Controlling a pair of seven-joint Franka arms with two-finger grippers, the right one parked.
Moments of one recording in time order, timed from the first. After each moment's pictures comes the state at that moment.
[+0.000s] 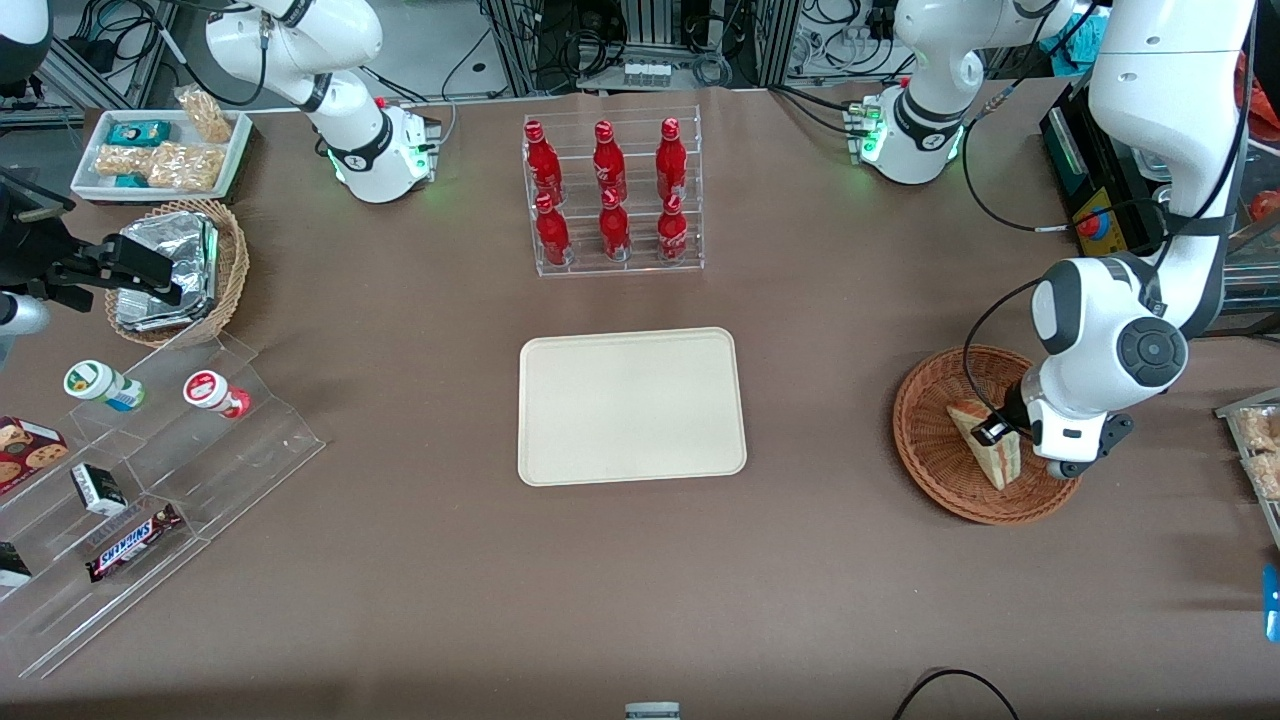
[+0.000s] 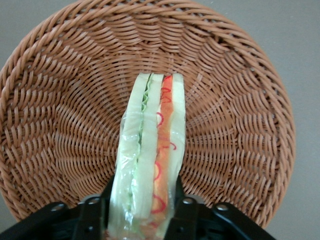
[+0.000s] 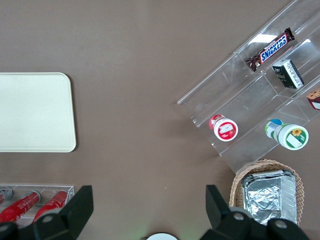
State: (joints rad) arm 0.05 0.37 -0.06 -2.03 0.04 2.34 -0.62
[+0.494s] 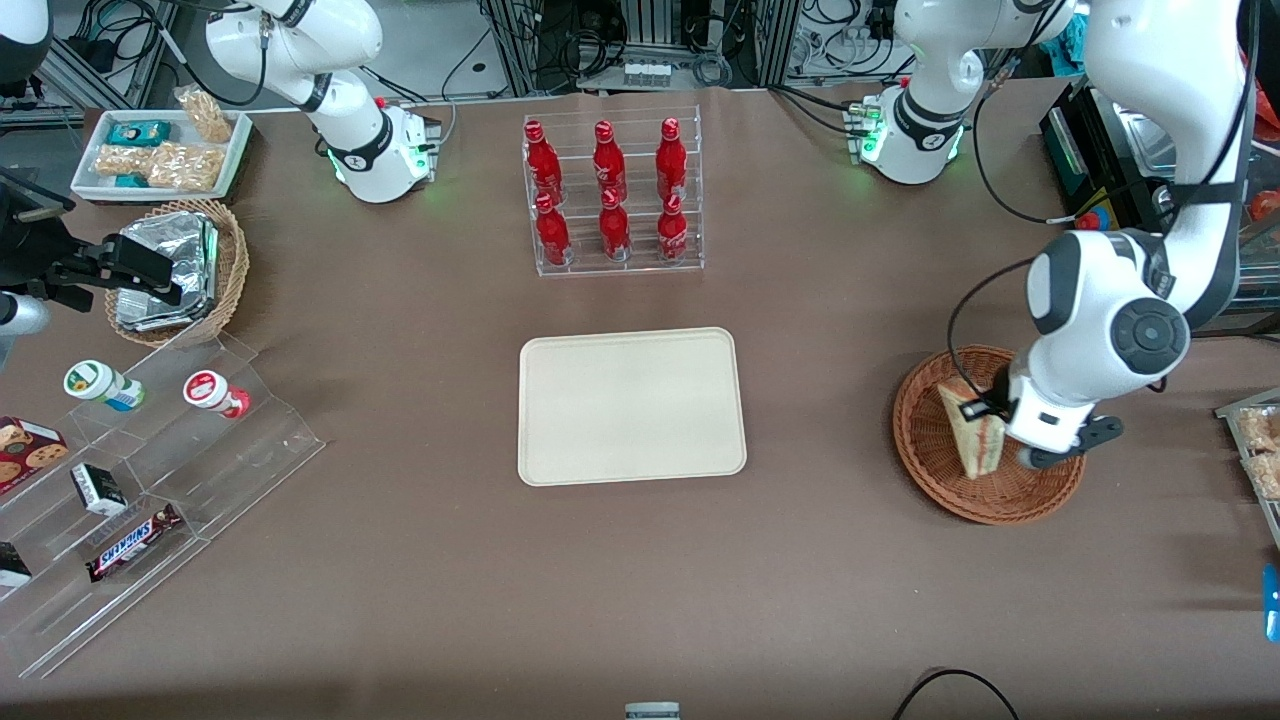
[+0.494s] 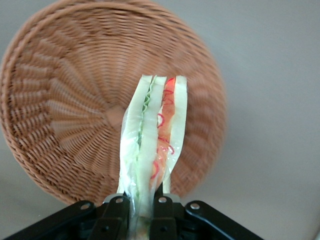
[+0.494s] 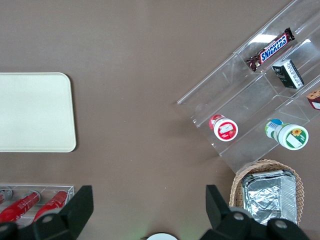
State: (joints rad) arm -0.03 0.27 -0.09 -1.95 0.04 2.10 -0.41
